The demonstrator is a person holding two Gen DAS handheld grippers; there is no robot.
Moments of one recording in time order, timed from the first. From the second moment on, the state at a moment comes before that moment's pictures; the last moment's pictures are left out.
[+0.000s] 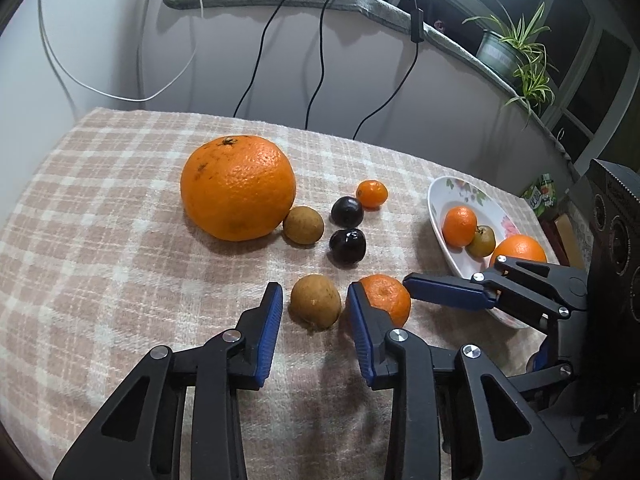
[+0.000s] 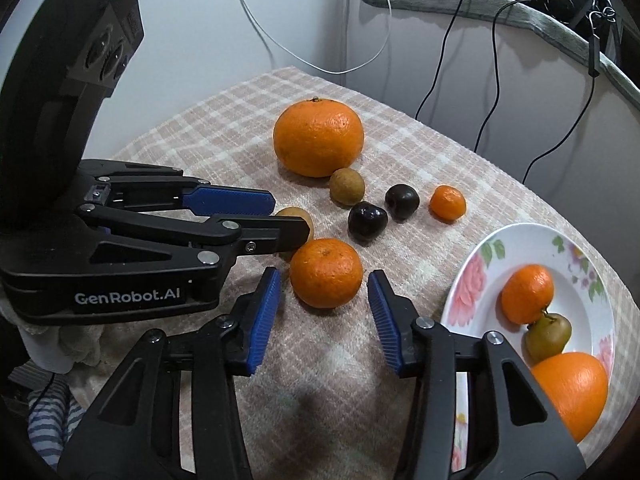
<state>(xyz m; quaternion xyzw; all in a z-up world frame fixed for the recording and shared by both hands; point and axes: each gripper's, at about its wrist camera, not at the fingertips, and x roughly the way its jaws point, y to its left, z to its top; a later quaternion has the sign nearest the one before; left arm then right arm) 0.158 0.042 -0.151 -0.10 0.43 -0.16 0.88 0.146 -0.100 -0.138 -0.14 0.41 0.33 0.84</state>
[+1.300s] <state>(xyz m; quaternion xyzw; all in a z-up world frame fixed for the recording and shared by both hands) 0.143 0.048 -0.136 -0.11 0.41 -0.15 0.89 0.136 -0.112 -0.131 -0.13 0.40 0.34 0.84</state>
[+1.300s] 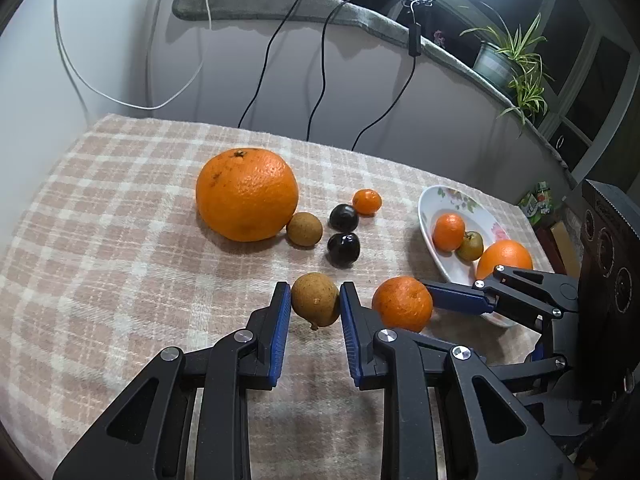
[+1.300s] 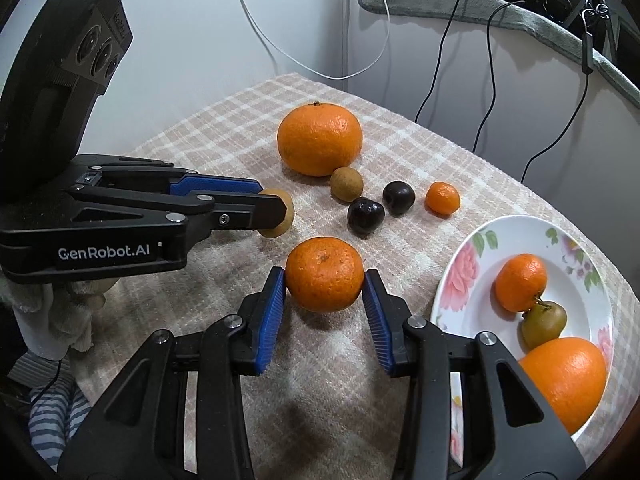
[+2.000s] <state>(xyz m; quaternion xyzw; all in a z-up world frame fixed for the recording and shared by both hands) 0.139 -0.006 -0.107 -0.08 0.39 -0.19 0.90 0.127 -0.174 -0.089 -0.08 0.36 0.31 0.87</state>
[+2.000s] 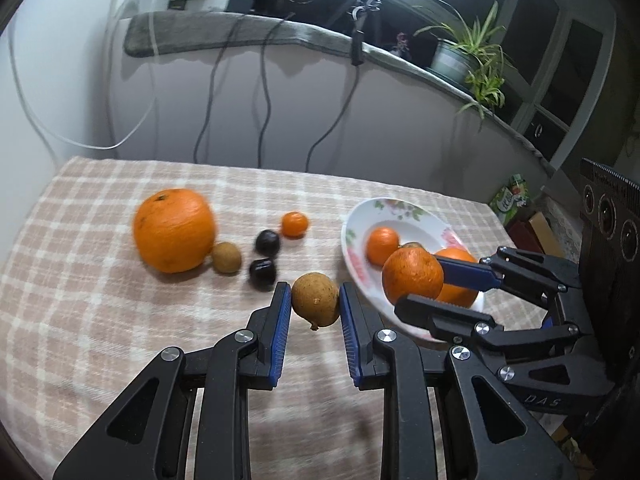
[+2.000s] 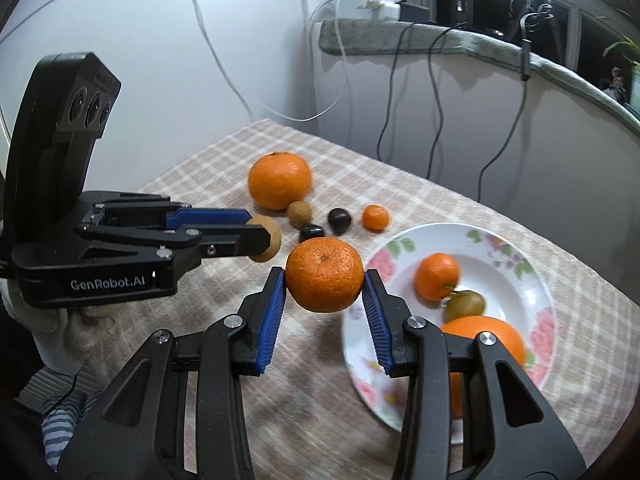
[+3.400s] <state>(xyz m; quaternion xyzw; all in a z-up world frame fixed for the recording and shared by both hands) 0.177 -0.096 -0.119 -0.01 0.40 -0.23 0.89 0.210 -0.303 -0.121 0.01 0.41 0.22 0.88</state>
